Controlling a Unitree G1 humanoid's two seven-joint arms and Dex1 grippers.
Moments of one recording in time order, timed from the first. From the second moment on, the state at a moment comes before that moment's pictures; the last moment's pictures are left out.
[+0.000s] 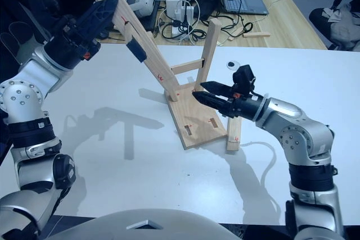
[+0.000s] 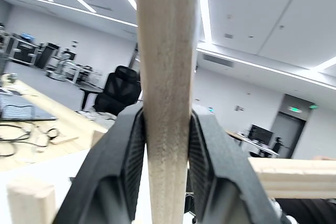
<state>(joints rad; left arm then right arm) -0.63 0.39 0.30 -0.02 -1.09 0.81 -0.68 -0.24 -0.69 -0.01 -0.22 0.73 0.68 0.77</state>
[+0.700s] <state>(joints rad) -0.50 0.36 0.29 -0.21 -0.95 0.67 -0.48 -0.38 -0.69 0.43 0.11 0.01 0.26 1.05</state>
